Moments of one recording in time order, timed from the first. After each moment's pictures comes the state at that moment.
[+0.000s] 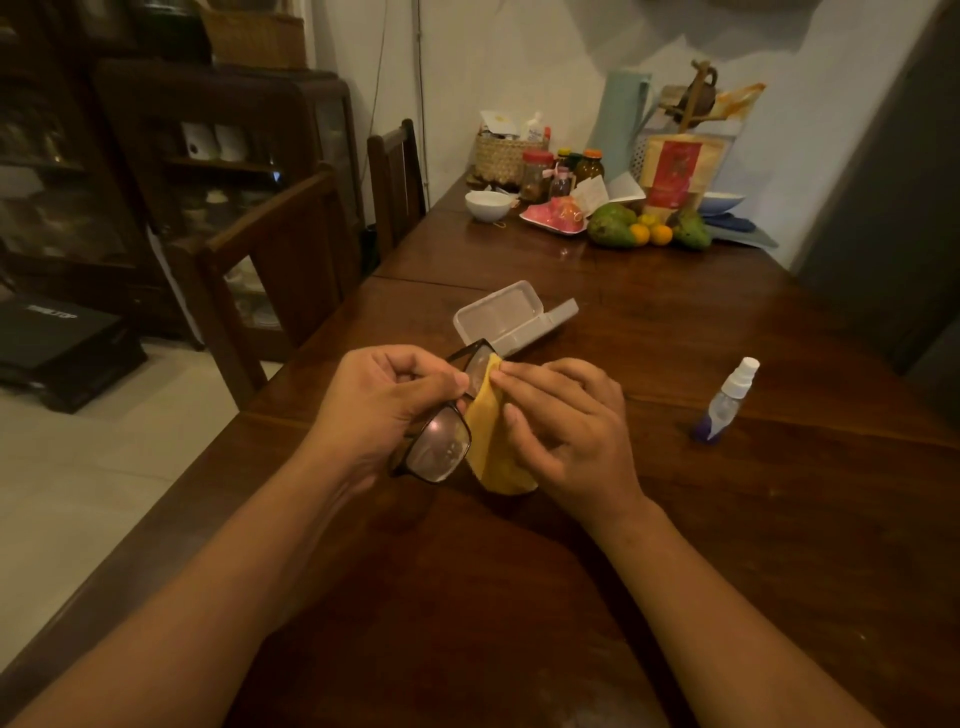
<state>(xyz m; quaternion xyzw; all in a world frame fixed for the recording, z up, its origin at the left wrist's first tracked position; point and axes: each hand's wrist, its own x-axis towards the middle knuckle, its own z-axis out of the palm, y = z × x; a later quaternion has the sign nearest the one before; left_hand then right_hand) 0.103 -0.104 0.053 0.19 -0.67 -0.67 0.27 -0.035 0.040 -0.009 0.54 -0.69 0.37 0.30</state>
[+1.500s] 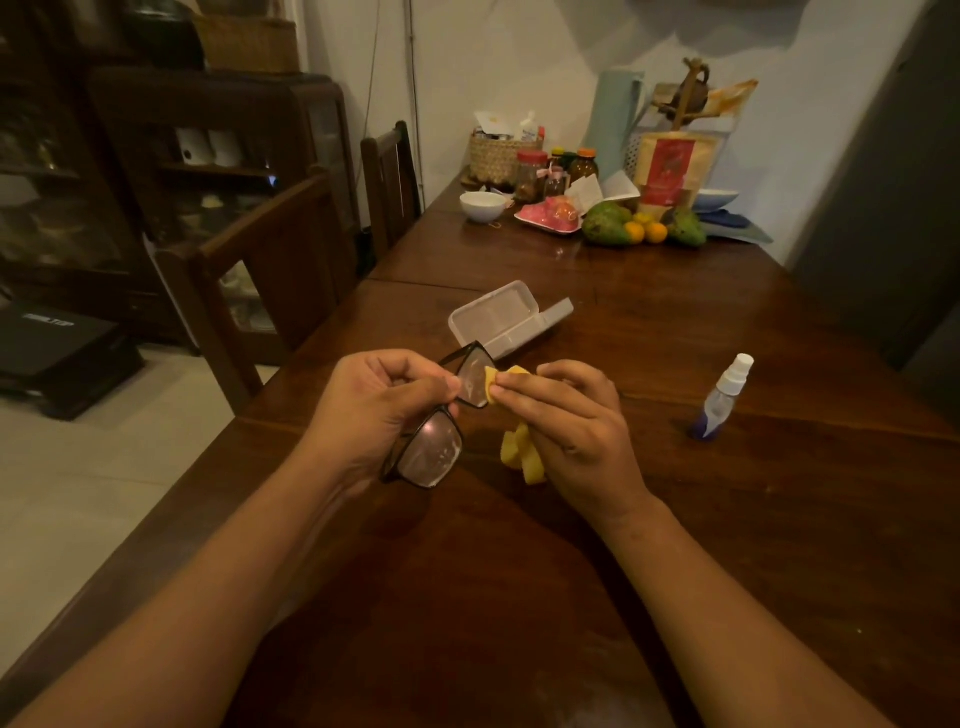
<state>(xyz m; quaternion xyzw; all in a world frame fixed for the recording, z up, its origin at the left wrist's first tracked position) 0.104 -0.104 0.052 0.18 -0.67 -0.67 0.27 -0.050 0.044 -0.018 0.59 -0.65 0.37 0.30</state>
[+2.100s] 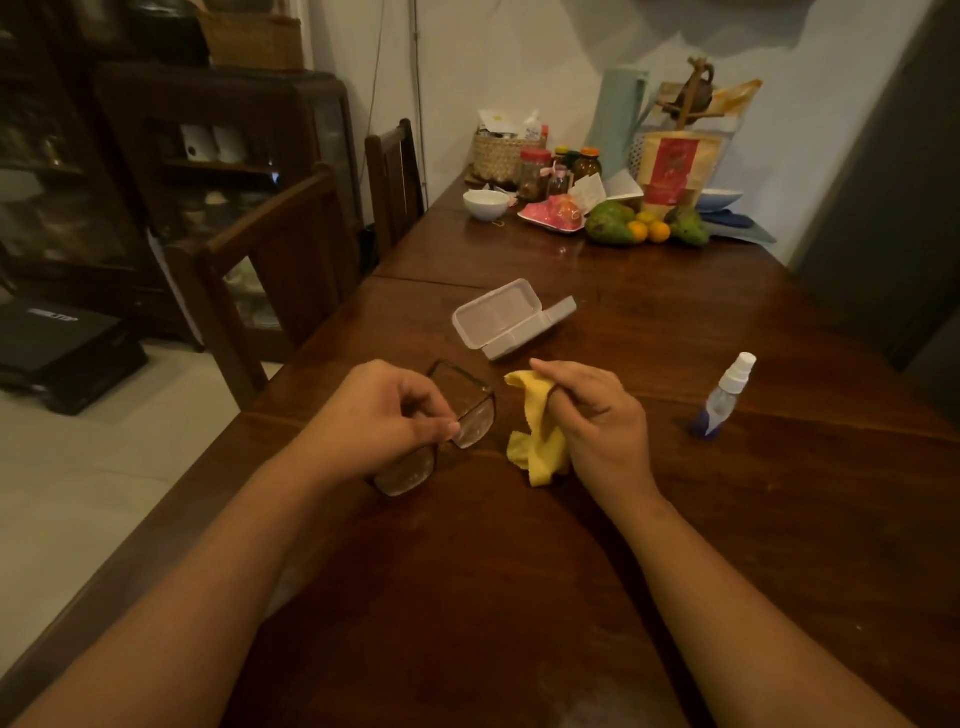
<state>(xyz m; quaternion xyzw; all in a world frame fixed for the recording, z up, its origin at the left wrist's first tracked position) 0.108 -0.126 0.047 0.18 -0.90 -0.37 0.13 -0.047 0.045 -0.010 0.42 -0.70 0.58 0.07</state>
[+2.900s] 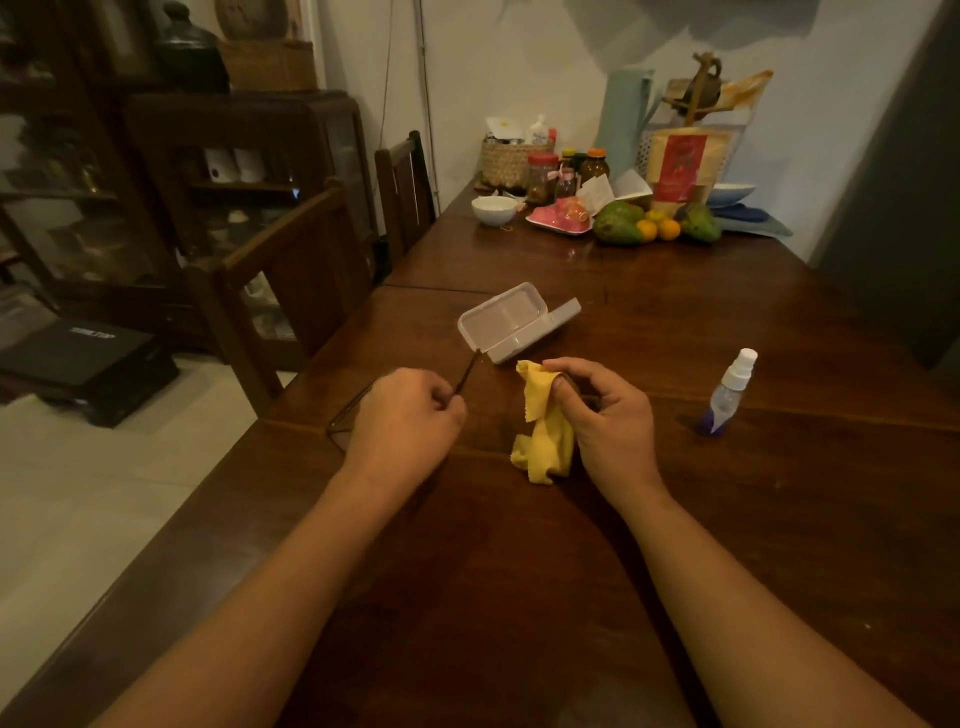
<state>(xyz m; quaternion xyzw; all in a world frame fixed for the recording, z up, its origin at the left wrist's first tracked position) 0.085 -0.090 0.042 0.34 -0.89 -0.23 0.21 -0.046 0.049 -0.001 0.33 -0.66 0.67 -0.04</state>
